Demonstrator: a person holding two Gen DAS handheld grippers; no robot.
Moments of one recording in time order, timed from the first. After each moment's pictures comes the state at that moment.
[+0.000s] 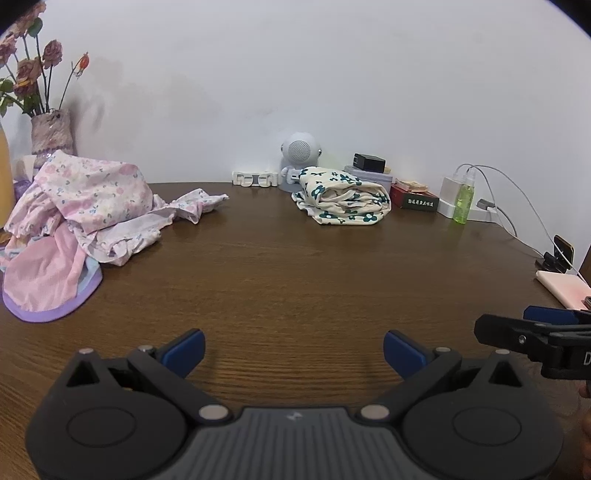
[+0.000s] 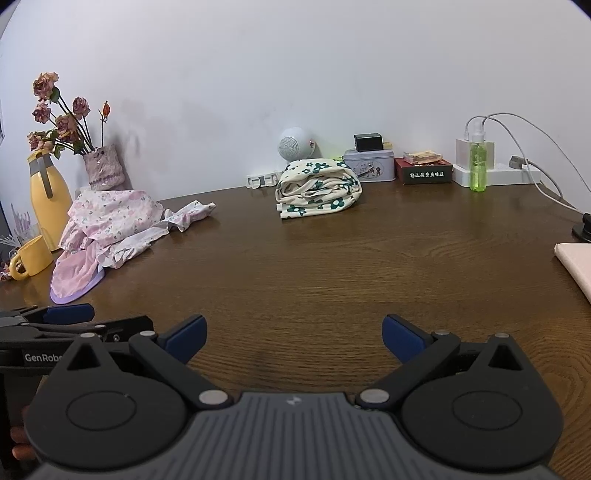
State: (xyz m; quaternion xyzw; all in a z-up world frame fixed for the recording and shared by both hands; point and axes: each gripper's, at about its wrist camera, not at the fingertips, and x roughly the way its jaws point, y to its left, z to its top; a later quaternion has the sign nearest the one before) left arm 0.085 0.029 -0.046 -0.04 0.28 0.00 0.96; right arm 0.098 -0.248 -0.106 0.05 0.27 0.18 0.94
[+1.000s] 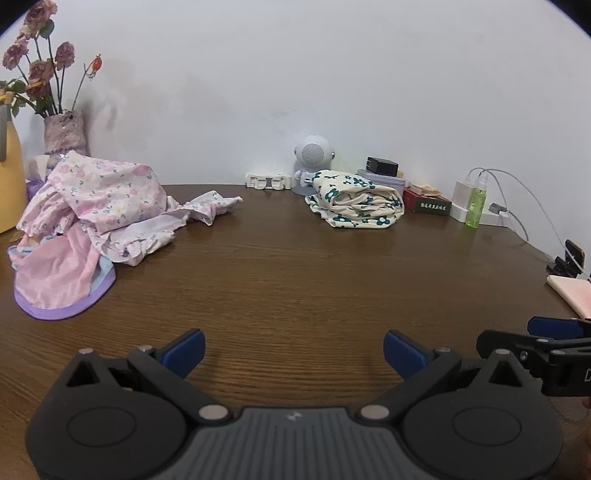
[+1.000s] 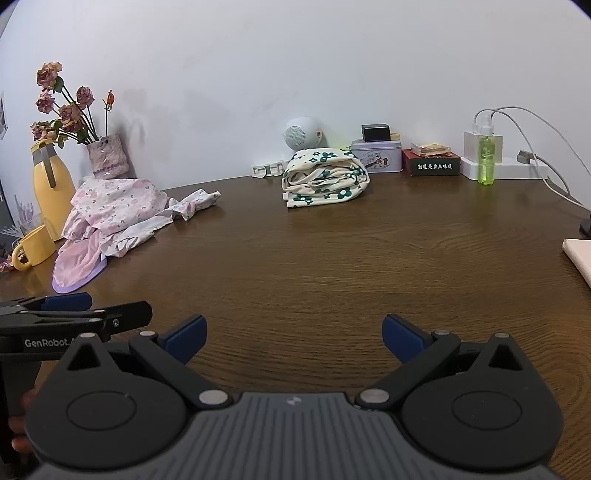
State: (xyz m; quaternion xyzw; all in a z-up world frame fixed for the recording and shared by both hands) left arm 0.082 0.027 -0.044 -0.03 0.28 0.03 0.96; right arm 0.100 -0.241 -0.109 0.04 0.28 0.20 0.94
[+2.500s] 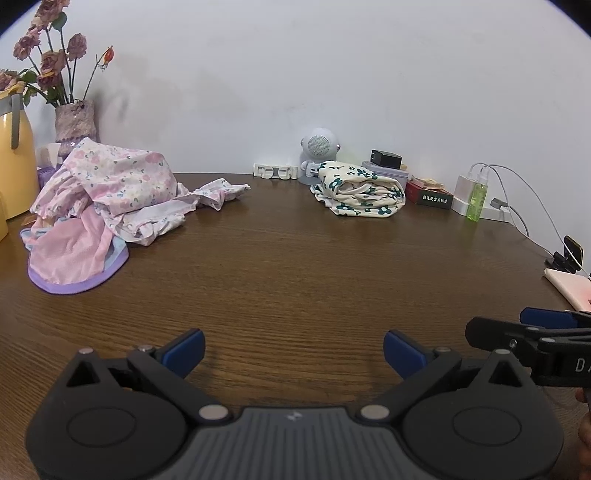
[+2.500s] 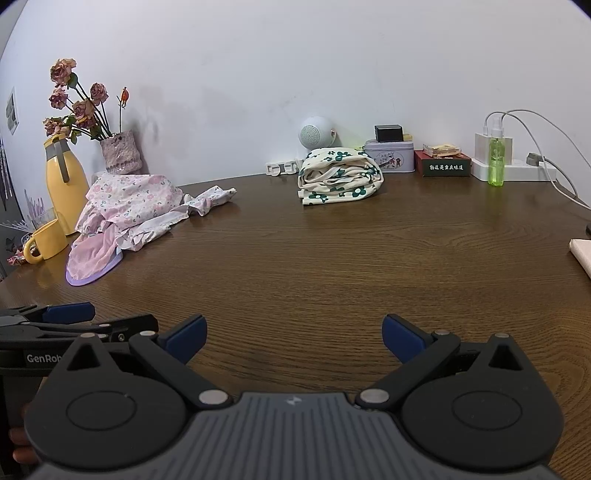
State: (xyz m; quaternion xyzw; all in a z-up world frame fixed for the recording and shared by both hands) left arm 0.061 0.025 -0.044 -0.04 0.29 0.03 0.96; right arm 0.088 -0.236 -0.105 0.04 0.28 0.21 0.94
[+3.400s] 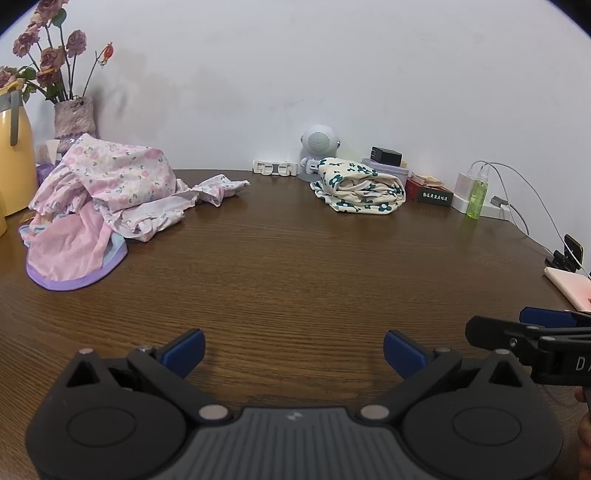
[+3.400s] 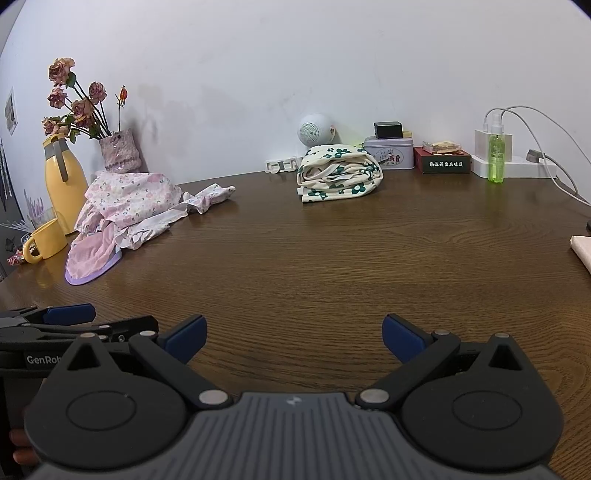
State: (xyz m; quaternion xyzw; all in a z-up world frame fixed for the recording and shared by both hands) left arm 0.061 0.021 -0.045 -0.04 0.30 0.02 0.95; right arm 0.089 -0.237 -0.107 0.04 0.28 0.21 0.93
